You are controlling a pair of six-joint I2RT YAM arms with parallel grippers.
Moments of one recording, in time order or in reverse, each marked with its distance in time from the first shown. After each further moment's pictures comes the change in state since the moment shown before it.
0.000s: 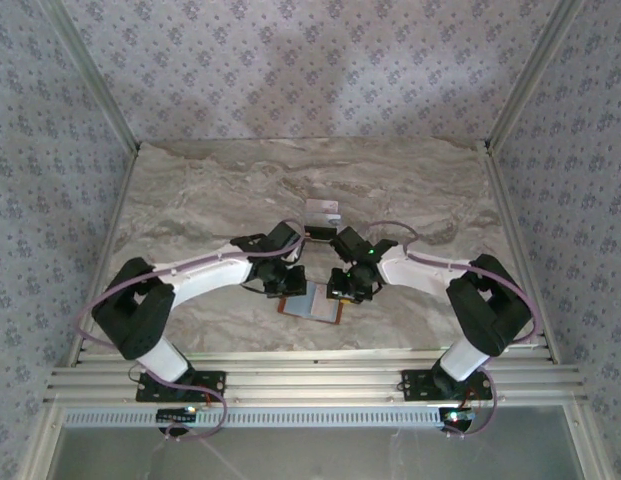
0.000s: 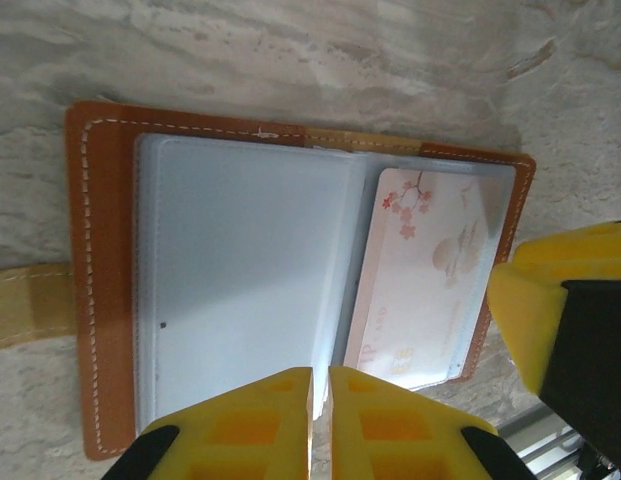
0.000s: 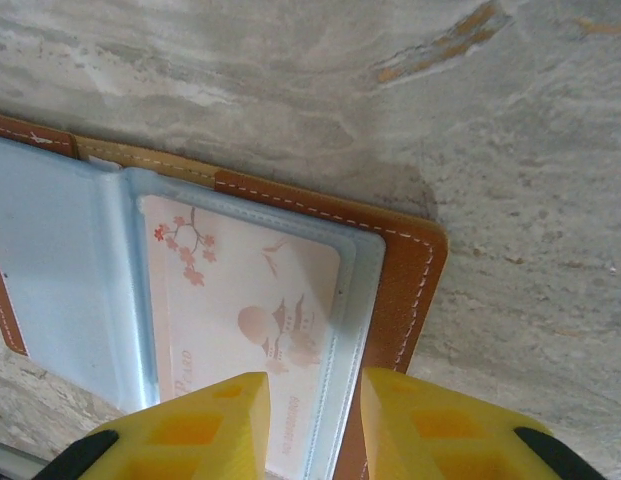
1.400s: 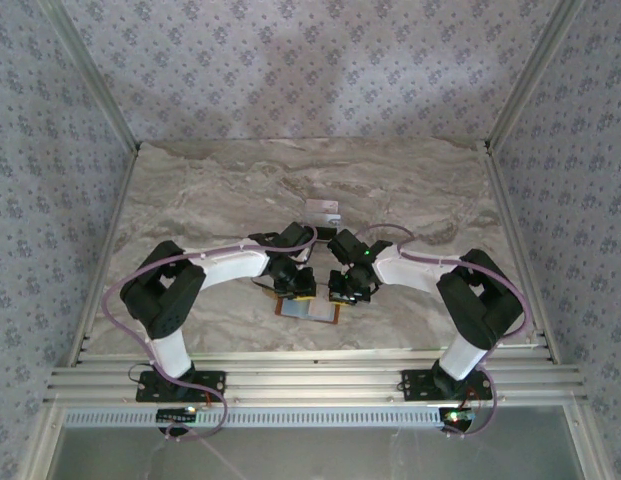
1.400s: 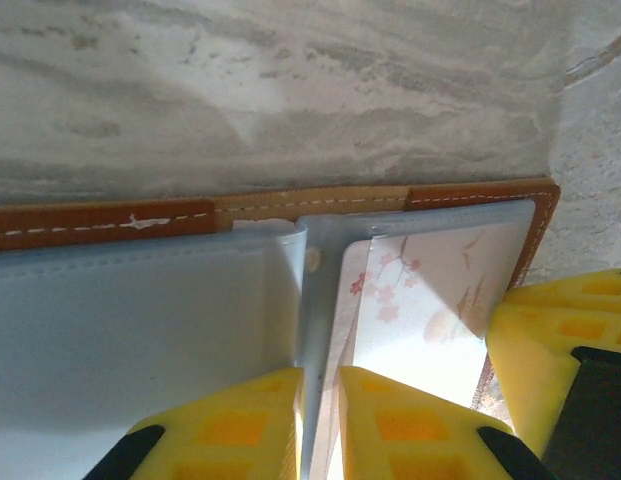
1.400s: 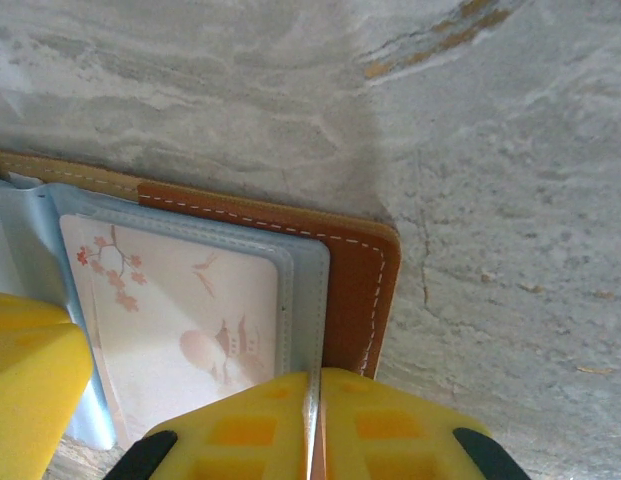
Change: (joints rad) left arm 0.000 0.168 0.066 0.037 0.075 0.006; right arm 0.001 0.050 0.000 0.022 0.000 0.007
